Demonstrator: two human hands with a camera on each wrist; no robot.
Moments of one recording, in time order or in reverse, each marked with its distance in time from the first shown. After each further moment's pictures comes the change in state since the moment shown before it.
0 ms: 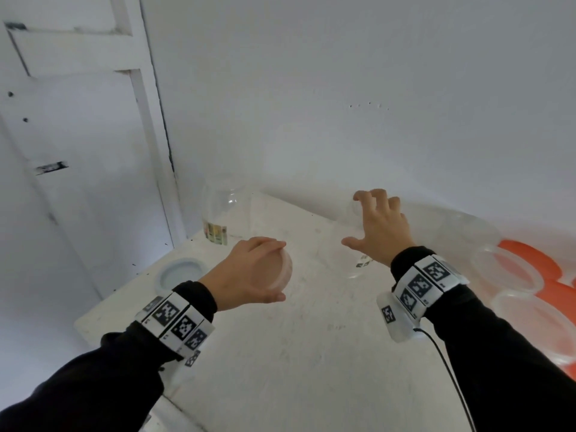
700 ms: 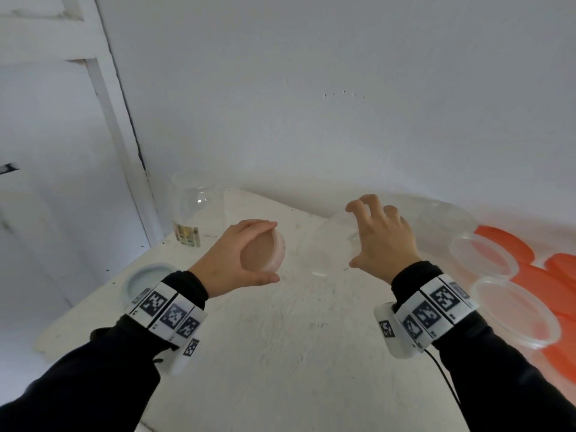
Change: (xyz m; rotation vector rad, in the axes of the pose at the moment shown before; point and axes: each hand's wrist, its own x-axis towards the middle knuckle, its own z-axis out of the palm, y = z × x) left_hand 0.033 0.005 0.004 -0.123 0.092 0.130; right_hand -0.029 0.020 -0.002 -0.162 -0.069 0.016
